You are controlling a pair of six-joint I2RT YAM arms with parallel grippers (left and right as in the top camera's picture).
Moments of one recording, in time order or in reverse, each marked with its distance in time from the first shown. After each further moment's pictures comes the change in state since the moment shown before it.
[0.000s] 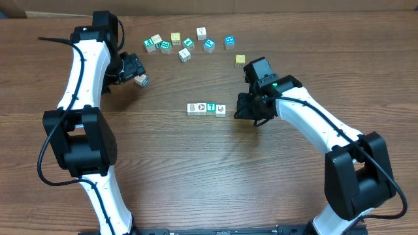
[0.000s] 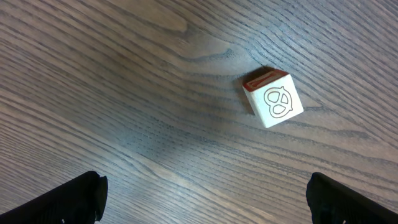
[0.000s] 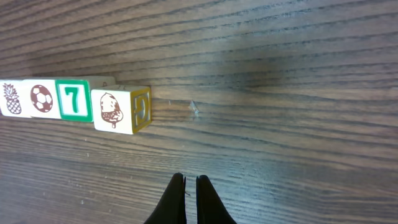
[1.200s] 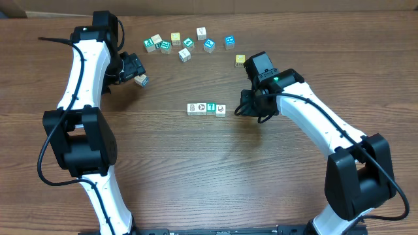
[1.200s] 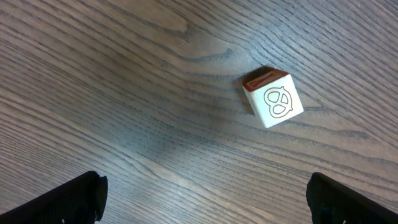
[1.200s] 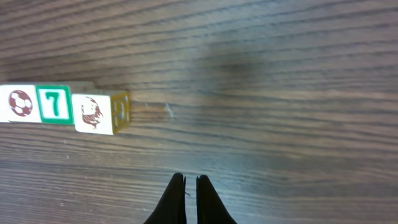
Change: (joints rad) left arm 0.000 0.000 0.000 0.000 0.000 0.000; right arm 0.000 0.000 0.056 -0.081 0.083 -0.022
